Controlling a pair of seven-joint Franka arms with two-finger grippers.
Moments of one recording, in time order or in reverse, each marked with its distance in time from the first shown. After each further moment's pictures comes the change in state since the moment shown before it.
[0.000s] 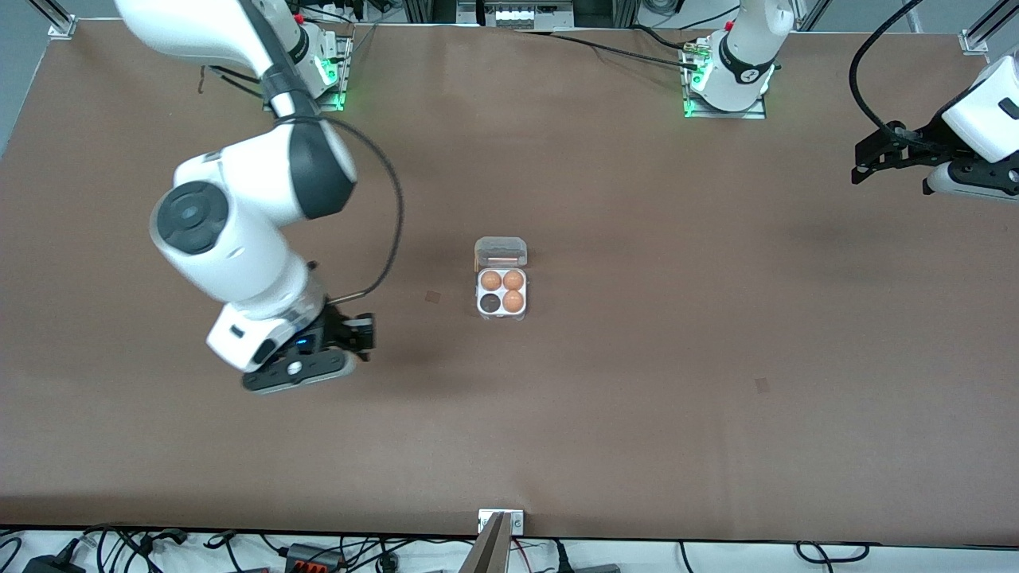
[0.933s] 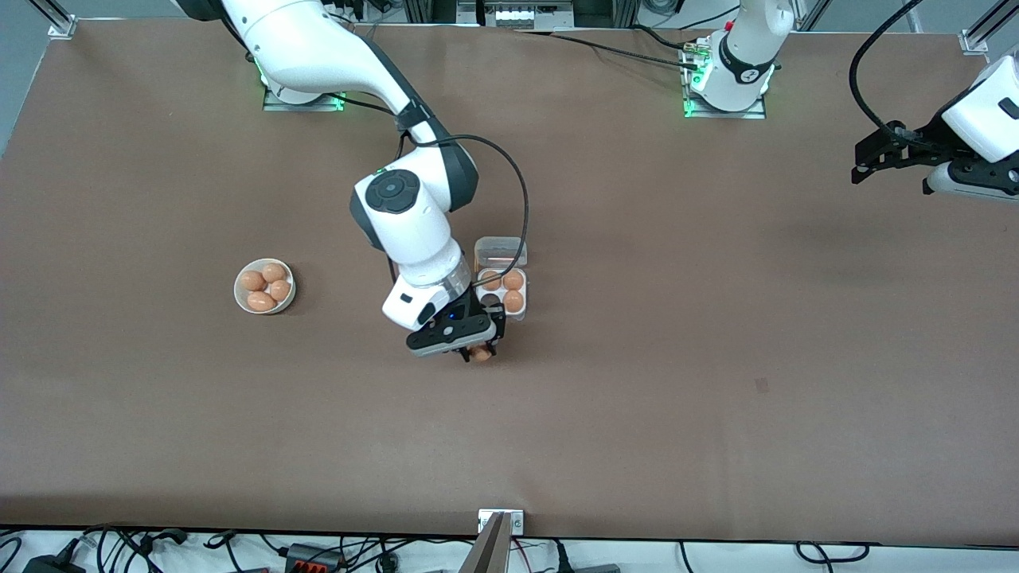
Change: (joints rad) left arm 0.000 0.000 0.000 0.000 0.000 -0.001 0.000; right arm 0.209 0.092 -0.001 -0.294 -0.055 0.615 0.238
